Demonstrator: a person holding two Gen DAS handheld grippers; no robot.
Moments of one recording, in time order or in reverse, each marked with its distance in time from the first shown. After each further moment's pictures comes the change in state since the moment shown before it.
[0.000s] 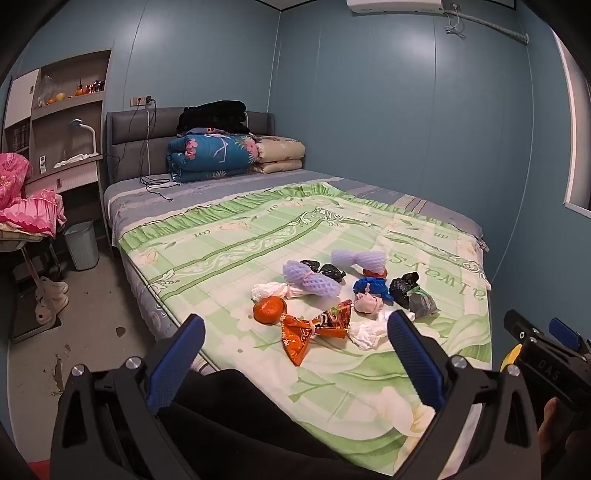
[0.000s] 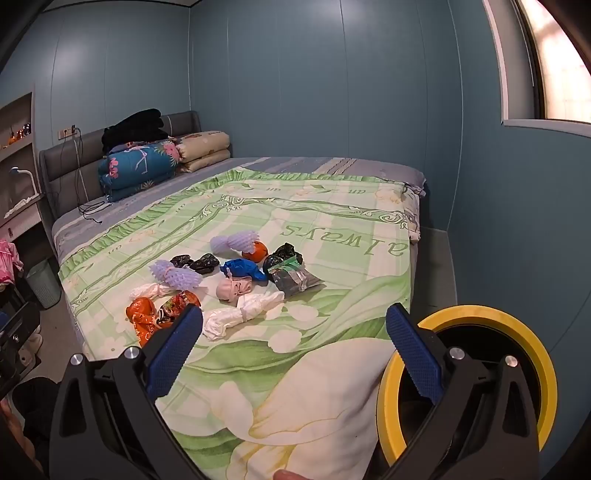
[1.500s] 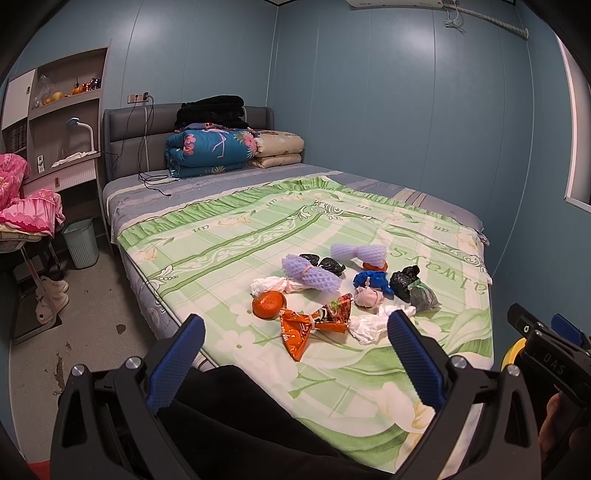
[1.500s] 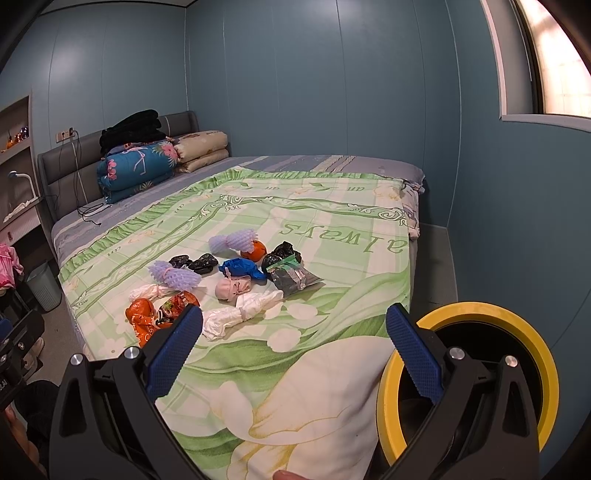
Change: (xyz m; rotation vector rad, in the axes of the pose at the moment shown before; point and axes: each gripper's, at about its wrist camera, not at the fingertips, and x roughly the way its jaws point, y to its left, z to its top) left arm 0.001 0.001 -0.005 0.008 0.011 0.002; right arm 0.000 -0.003 -0.001 0.010 0.000 -0.001
